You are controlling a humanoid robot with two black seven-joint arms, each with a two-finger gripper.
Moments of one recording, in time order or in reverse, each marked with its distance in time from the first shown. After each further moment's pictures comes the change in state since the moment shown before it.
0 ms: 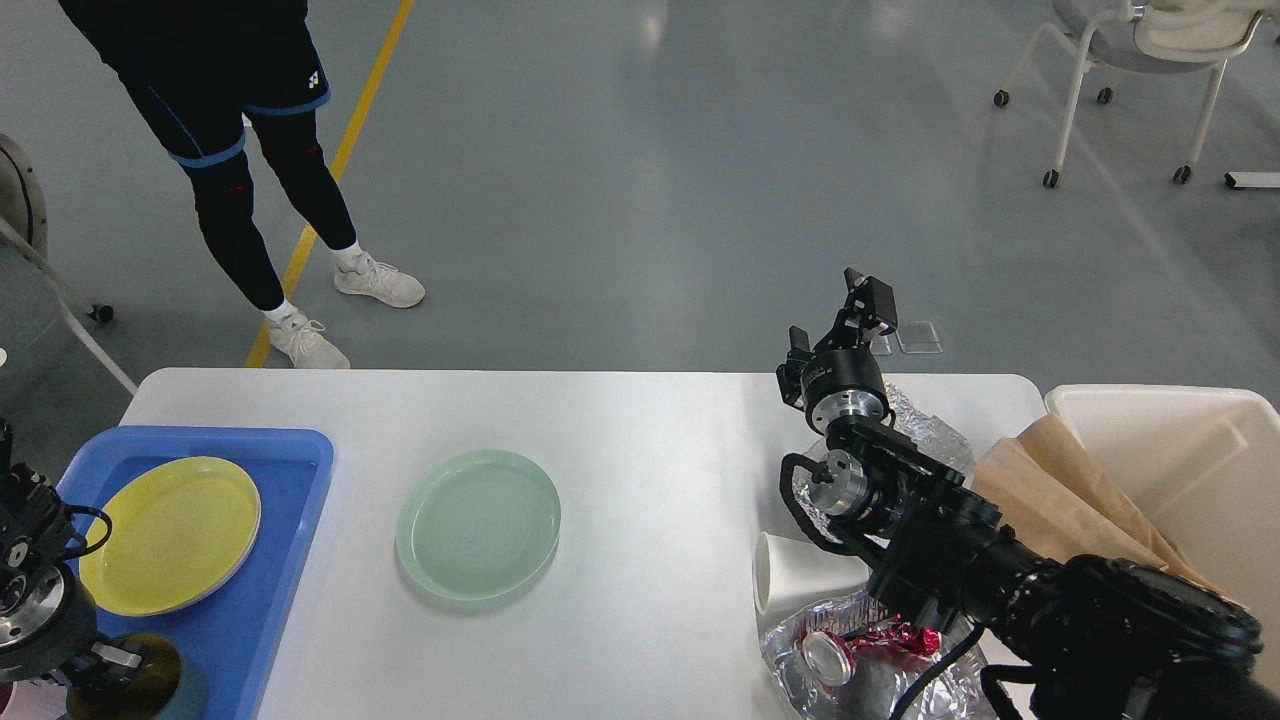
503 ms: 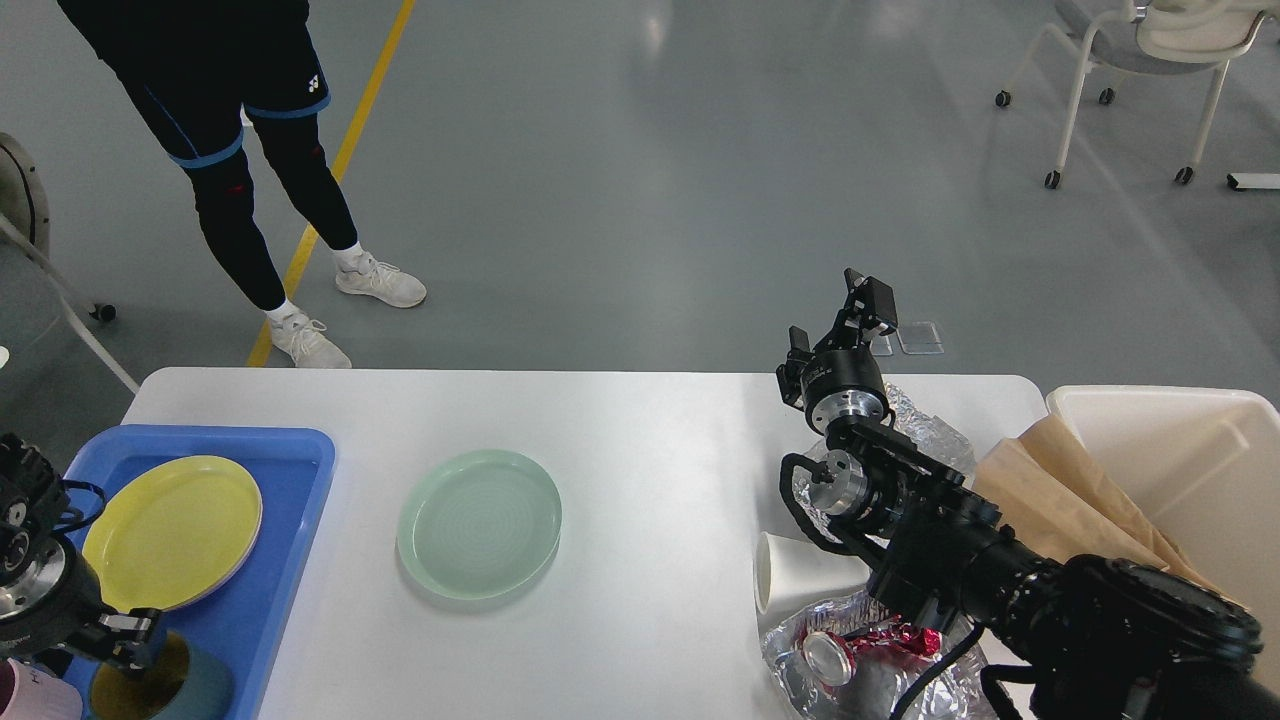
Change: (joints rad) left arm -0.121 0.052 -0.016 0.022 -0.079 -0.195 -0.016; right arm 0.000 0.000 0.000 0.000 0.000 0.000 0.001
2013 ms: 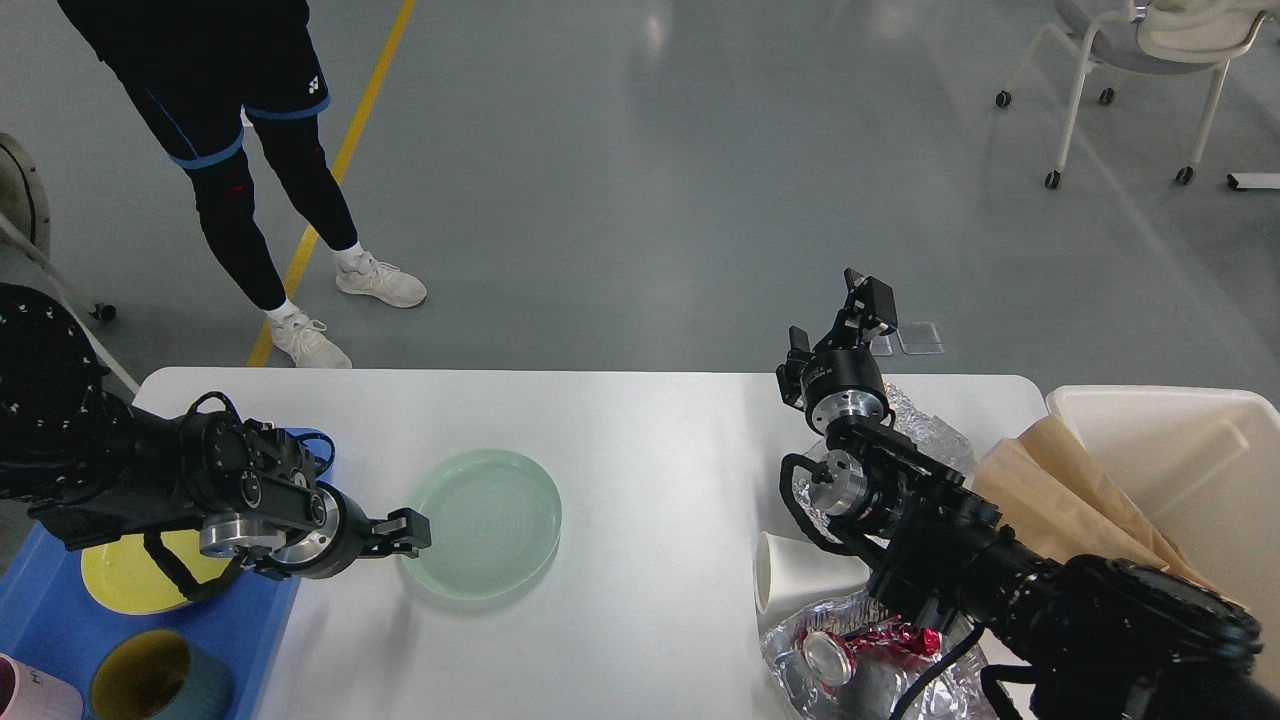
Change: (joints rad) left arm 0.260 -0.370 -0.302 0.185 -0.540 0.361 0.149; right arm 0.000 0.000 0.000 0.000 0.000 0.000 0.000
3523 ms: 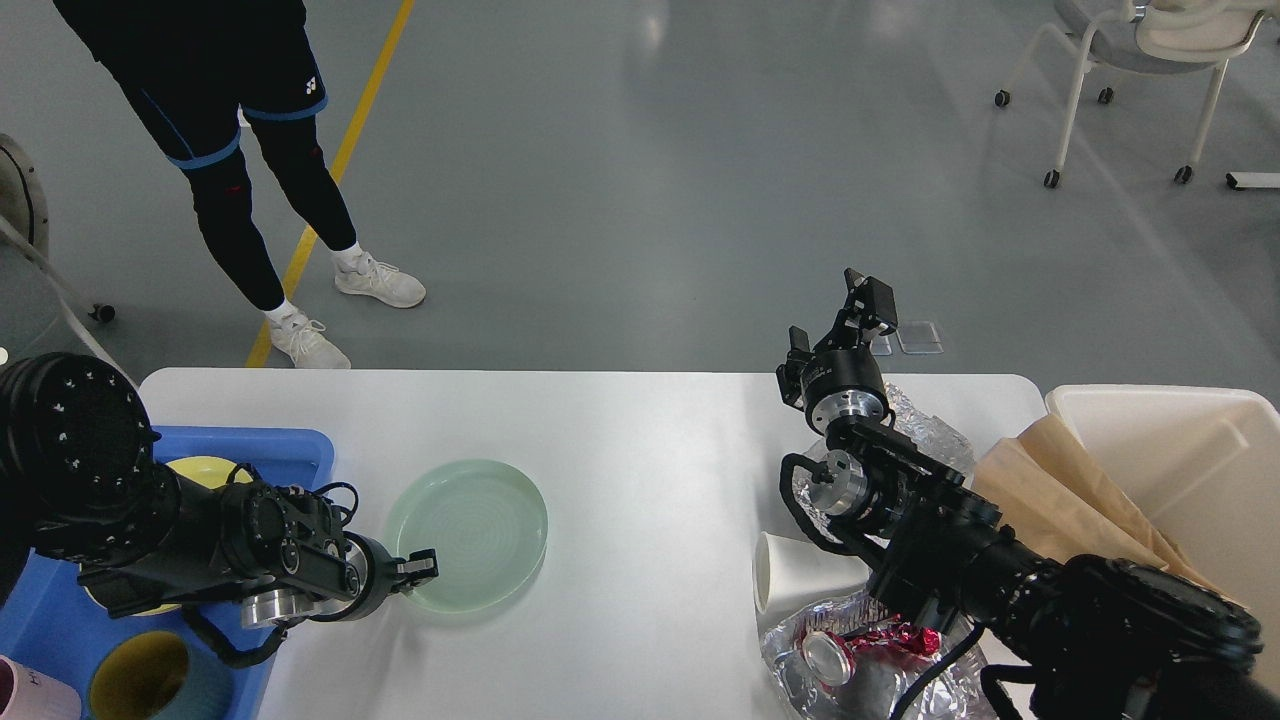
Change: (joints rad) left arm 0.132 -0.047 -0.050 0.013 0.001 0.219 -0.003; right arm 0.000 0.000 0.000 0.000 0.000 0.000 0.000
